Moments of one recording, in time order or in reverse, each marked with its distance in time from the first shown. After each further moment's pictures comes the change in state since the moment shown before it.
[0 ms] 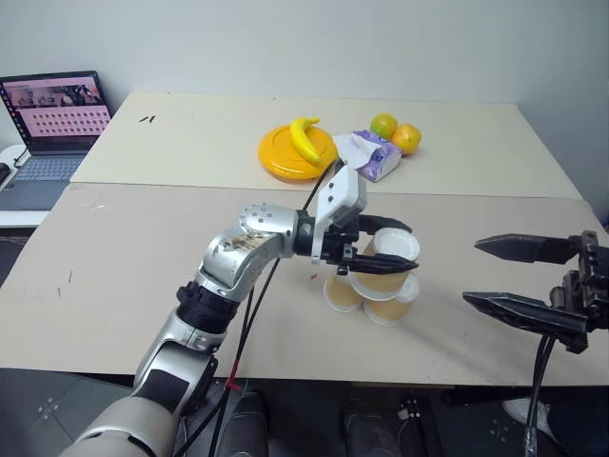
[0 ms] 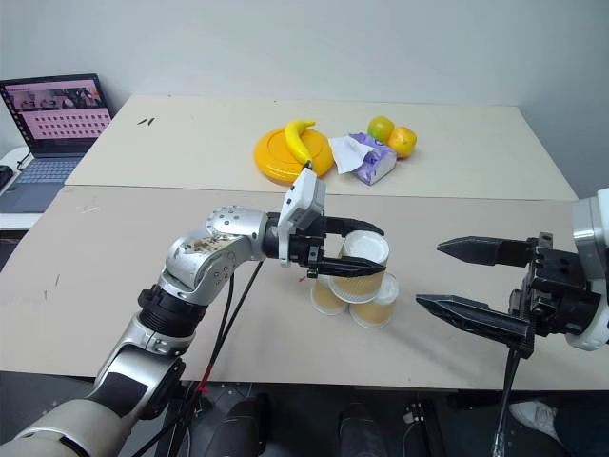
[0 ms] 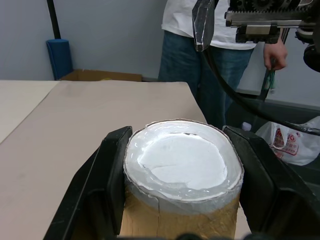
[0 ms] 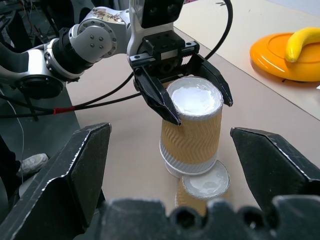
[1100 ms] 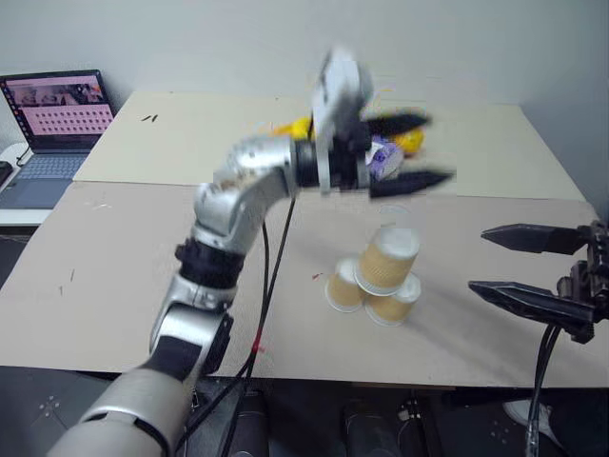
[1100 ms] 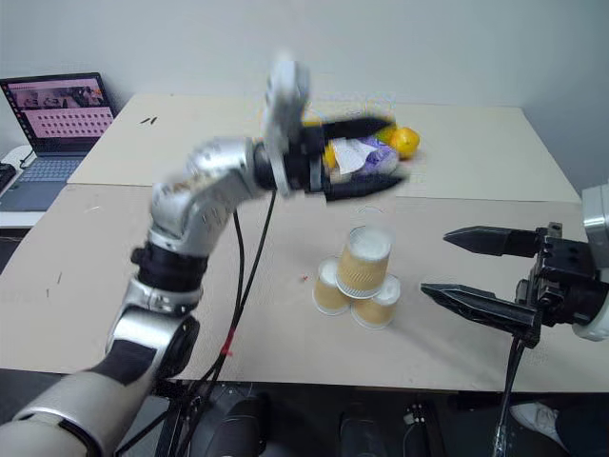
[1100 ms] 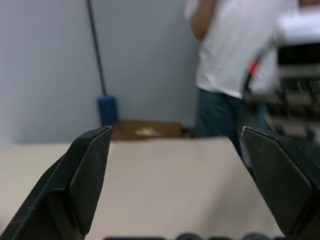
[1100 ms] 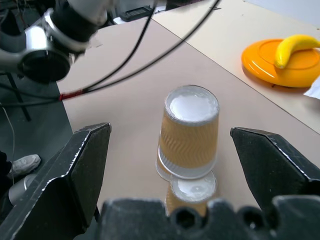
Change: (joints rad) left arm -0.362 -0.058 0.300 0.168 -0.106 0.080 0.199; right arm -0.030 -0.031 -0.001 0.053 -0.034 -0.004 0.026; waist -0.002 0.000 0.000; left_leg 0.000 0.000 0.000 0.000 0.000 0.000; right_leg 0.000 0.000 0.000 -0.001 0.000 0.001
